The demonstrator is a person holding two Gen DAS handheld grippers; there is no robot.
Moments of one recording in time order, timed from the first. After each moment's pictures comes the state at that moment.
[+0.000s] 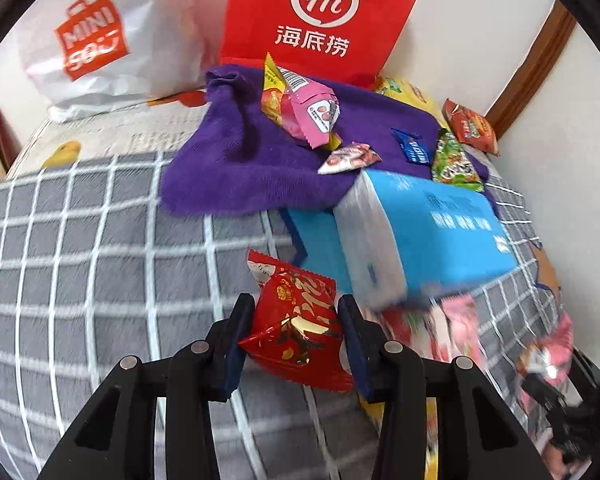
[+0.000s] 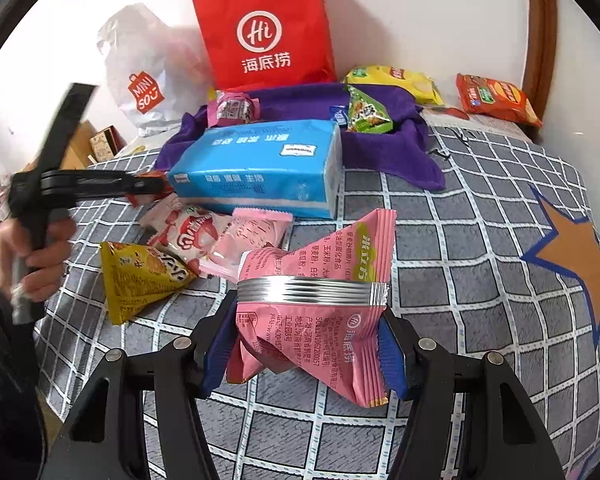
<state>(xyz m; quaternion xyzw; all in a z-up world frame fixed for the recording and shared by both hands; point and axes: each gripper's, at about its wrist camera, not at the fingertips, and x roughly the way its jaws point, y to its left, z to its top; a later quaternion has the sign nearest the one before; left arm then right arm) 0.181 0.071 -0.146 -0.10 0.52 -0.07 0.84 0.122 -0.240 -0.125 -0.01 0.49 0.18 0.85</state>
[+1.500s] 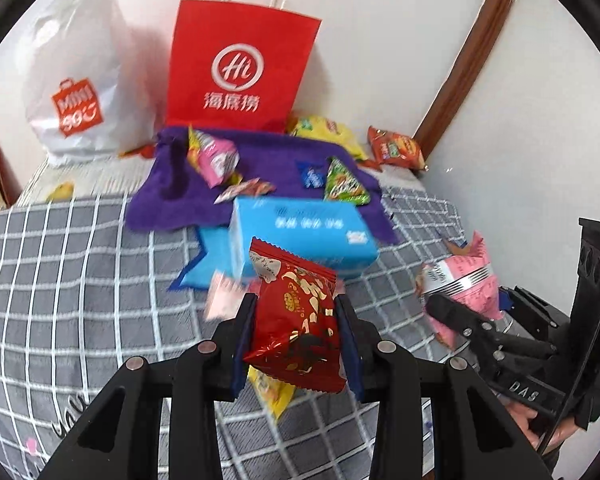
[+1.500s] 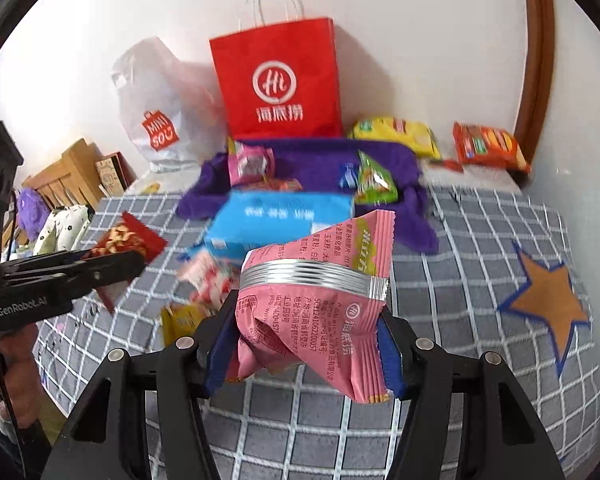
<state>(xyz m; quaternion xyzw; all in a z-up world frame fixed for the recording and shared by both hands) 0.120 0.005 -0.050 -0.10 0.46 -0.12 0.87 0.131 -0.218 -0.045 -0.01 0.45 0.18 0.88</state>
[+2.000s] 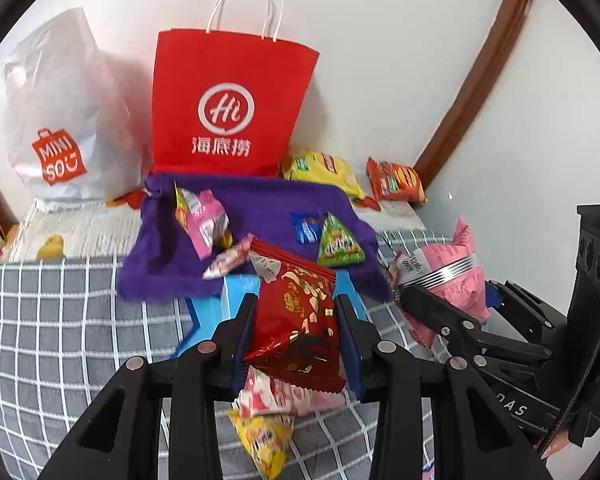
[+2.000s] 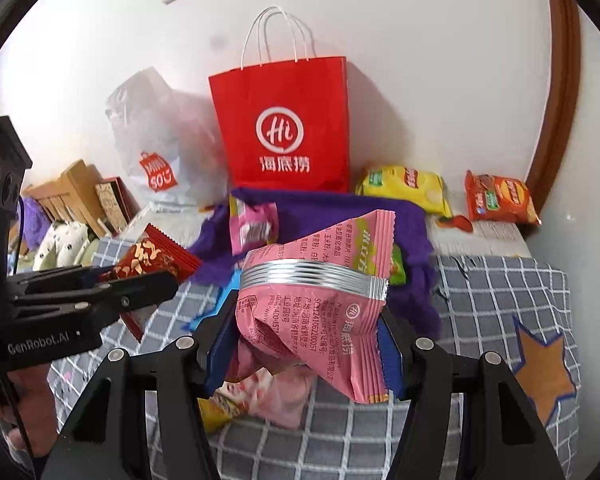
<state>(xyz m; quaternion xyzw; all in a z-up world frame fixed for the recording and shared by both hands) 0.188 0.002 -0.012 -0.11 0.45 -0.12 0.88 0.209 -0.190 -0.003 -0.01 0.43 0.19 0.88</state>
